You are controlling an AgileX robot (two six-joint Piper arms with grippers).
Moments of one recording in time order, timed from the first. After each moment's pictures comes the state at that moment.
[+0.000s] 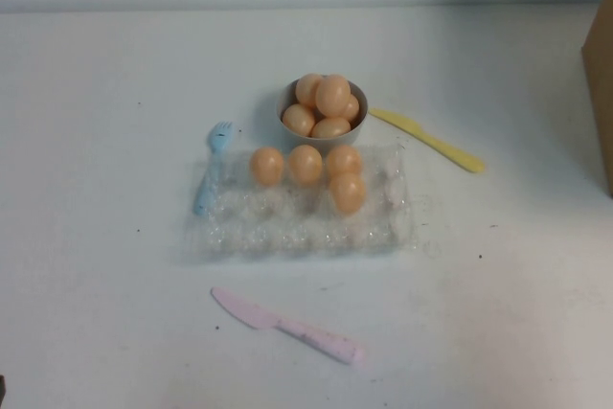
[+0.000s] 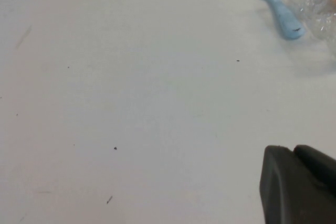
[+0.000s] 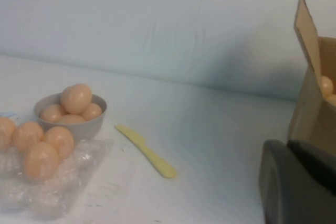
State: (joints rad) right arm 0.28 0.30 -0.19 1.32 -0.02 -1.34; left arm -0.07 -0.01 0.03 -0.06 0.37 0.16
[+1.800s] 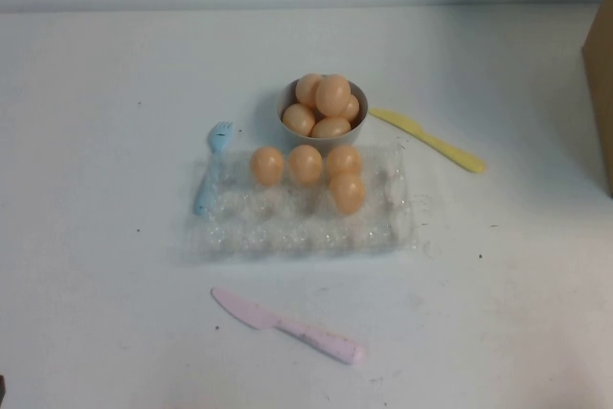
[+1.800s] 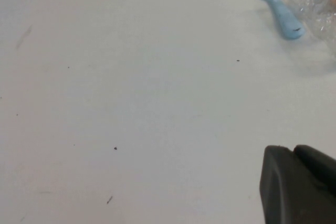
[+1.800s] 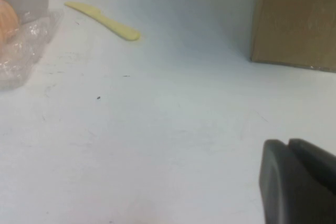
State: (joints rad) right arm 0.07 -0.01 0.03 0.08 0.35 -0.02; left arm -0.07 -0.01 0.03 -0.06 0.37 0.16
